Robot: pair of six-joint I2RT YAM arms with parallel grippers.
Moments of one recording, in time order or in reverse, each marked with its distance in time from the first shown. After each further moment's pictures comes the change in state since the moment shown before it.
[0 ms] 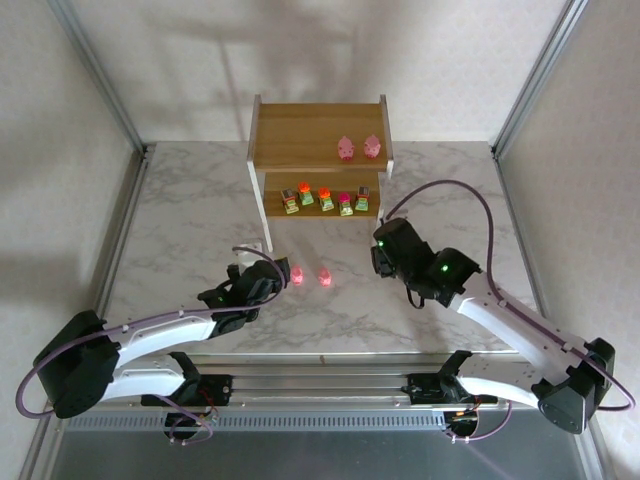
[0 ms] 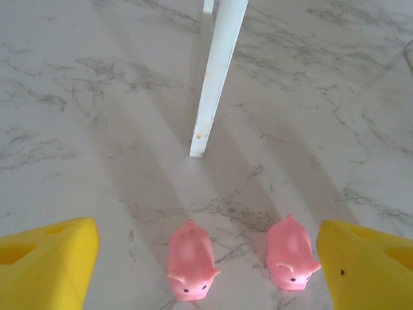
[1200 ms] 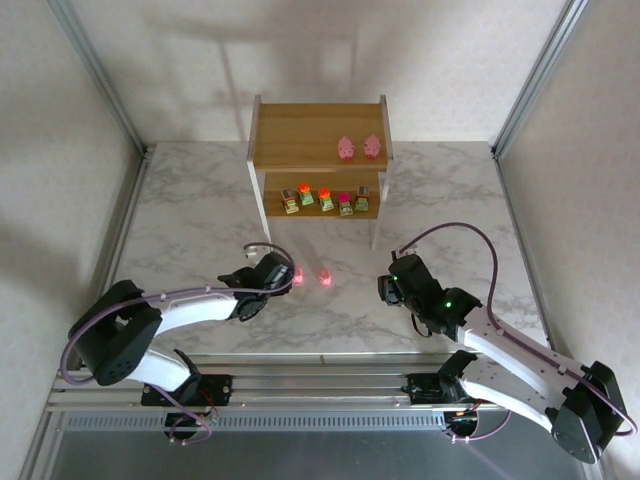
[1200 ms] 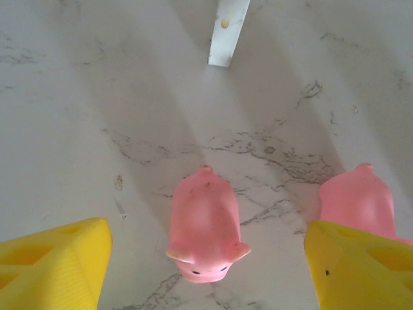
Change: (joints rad) left arm 0.079 0.249 0.114 -0.152 0.188 -0.095; right arm -0.052 -0.194 -0.431 0.302 -0.111 0.050
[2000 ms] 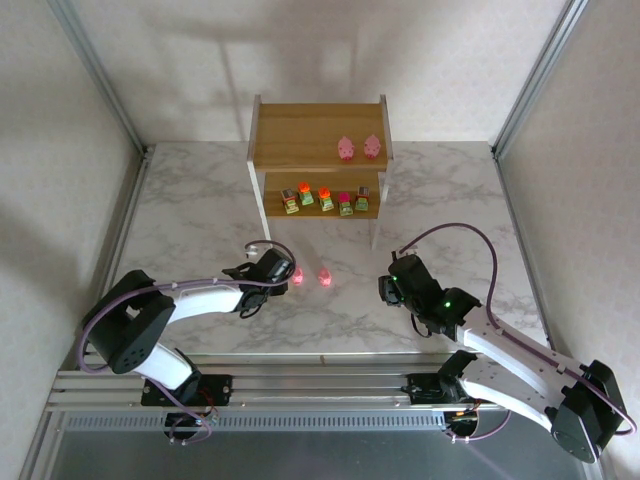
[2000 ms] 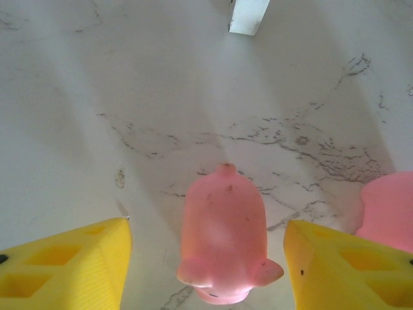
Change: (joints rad) left arm 0.041 0.079 0.037 -0.037 0.053 0.003; right arm 0.000 0.006 -0.003 0.002 0.000 0.014
